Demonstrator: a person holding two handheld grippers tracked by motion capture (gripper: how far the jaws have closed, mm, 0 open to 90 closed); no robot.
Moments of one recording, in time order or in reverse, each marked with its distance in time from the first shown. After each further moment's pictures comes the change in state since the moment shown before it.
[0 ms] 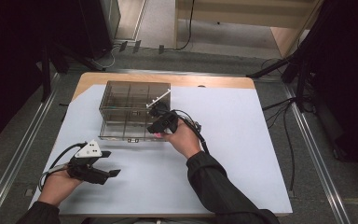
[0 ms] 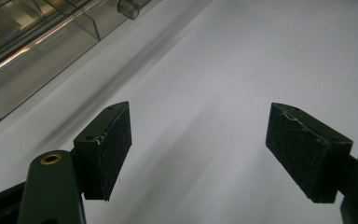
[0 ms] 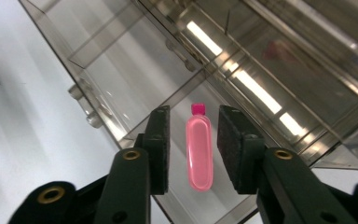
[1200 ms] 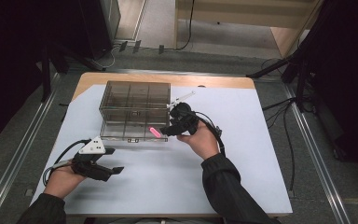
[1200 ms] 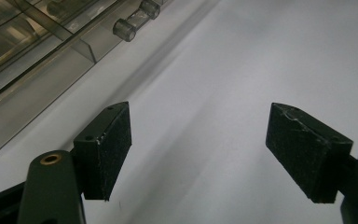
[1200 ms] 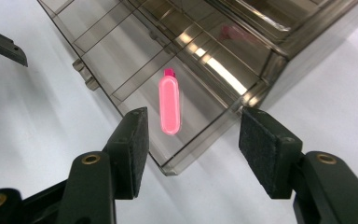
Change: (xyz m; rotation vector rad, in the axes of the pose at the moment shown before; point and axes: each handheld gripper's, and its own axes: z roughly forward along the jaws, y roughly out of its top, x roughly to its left) left arm 0.004 0.011 0.008 -0.006 -0.025 0.024; right arm -0.025 -0.036 -0.043 -0.095 0.010 0.014
